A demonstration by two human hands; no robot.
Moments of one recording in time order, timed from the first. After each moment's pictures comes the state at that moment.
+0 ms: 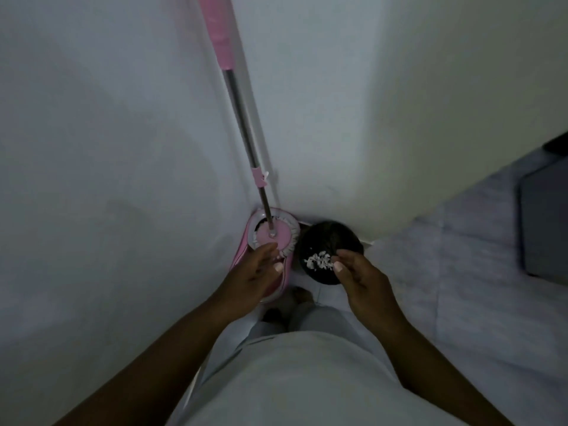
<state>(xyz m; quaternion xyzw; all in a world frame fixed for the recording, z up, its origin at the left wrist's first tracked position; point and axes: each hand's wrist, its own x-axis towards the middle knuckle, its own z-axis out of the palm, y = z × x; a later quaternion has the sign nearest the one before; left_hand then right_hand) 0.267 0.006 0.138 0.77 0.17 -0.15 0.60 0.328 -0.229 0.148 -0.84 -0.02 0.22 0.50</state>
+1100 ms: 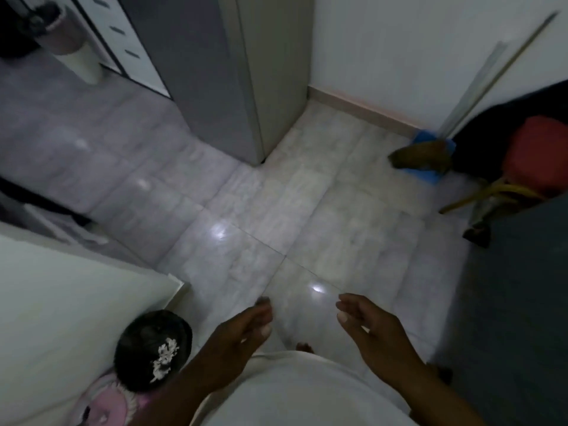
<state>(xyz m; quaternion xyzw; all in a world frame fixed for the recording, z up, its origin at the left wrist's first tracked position) 0.217 -0.472 0.148 0.72 -0.32 -0.52 0.34 -0.012 -0.637 0.172 -0.68 0.46 -0.07 0.57</state>
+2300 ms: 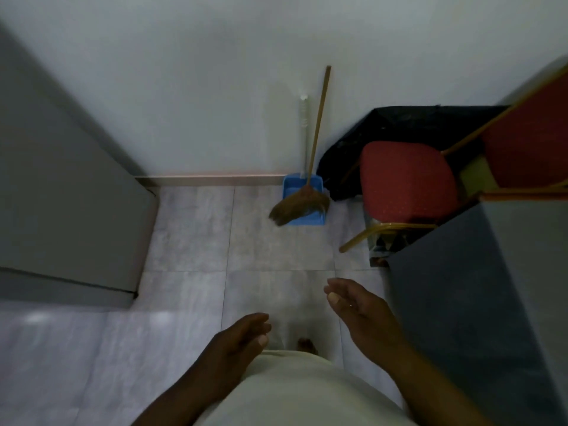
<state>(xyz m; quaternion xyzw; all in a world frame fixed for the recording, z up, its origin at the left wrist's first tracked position) 0.151 -1.124 0.161 0.60 -0.49 -0.61 0.16 -0.119 -1.170 0.181 -0.52 0.62 -0.23 0.55</state>
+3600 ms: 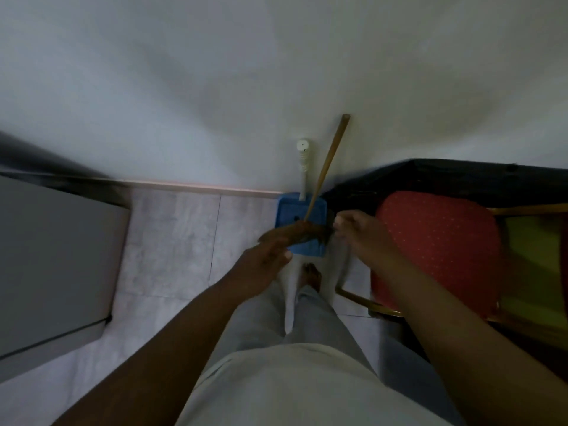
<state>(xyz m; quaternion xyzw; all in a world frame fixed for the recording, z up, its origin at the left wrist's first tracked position) 0.053 -1.686 0.083 0.64 -0.49 -0.58 0.12 -0.178 -1.755 0.075 -0.50 0.67 -0.12 0.54</state>
